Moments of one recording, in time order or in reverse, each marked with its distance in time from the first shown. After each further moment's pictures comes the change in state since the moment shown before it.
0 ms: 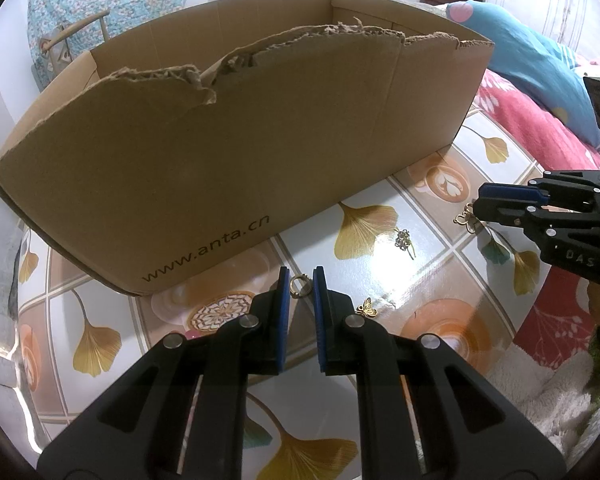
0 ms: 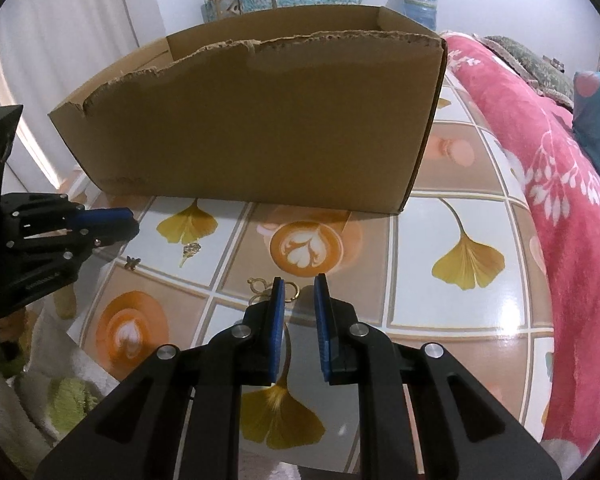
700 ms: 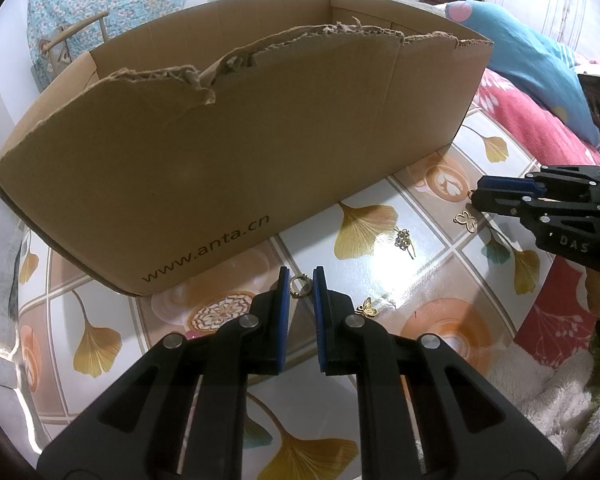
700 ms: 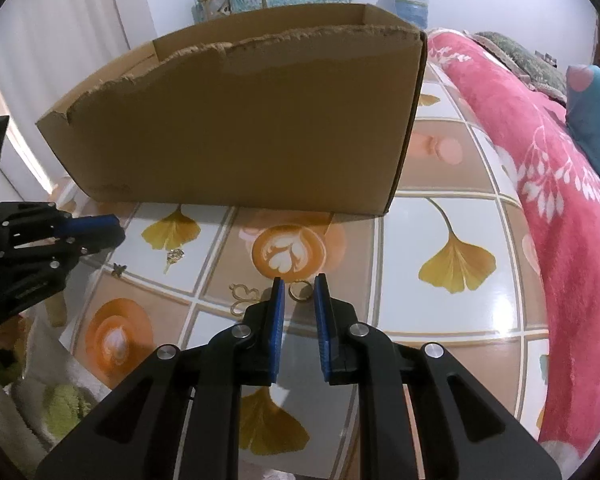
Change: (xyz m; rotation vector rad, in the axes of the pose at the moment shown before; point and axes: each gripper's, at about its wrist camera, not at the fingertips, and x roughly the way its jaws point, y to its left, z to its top) left arm 0.000 -0.001 0.000 0.001 0.000 0.001; right arm 0.001 -0.009 0.003 0.030 -0.005 -0.016
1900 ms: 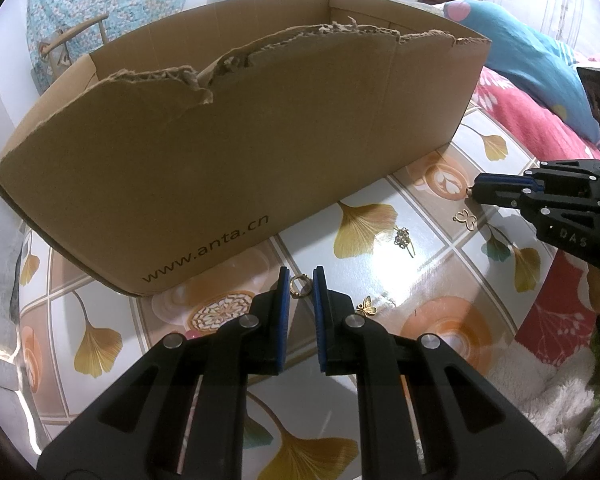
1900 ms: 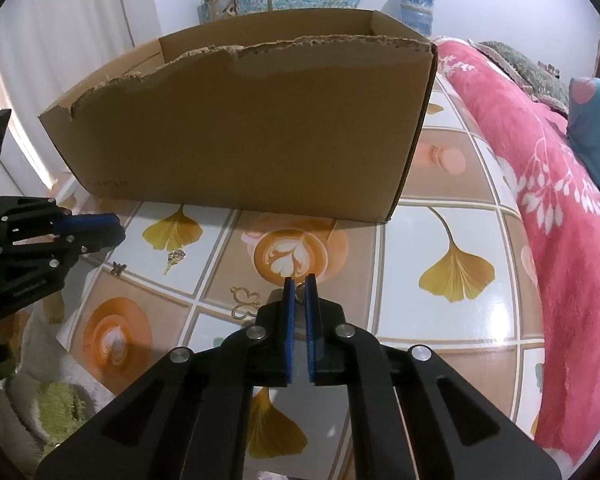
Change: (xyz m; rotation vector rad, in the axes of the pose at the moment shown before) left arm -0.001 0.001 0.000 0.009 -0.002 0.002; right arm -0.004 0.006 0.000 -0.031 -0.014 -0.005
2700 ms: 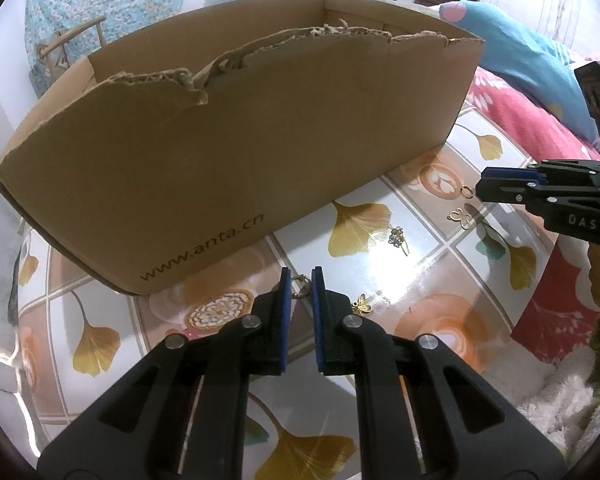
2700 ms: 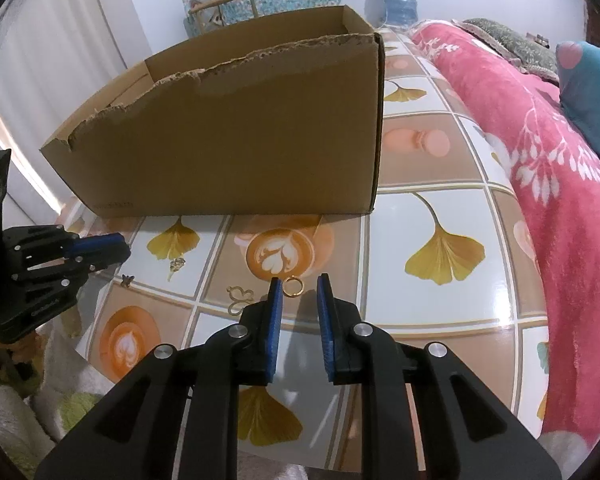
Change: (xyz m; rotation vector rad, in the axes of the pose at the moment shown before) left arm -0.002 0.000 0.000 0.007 -0.010 -0.010; right arm -0.006 -0.015 -0.002 0.091 0.009 0.046
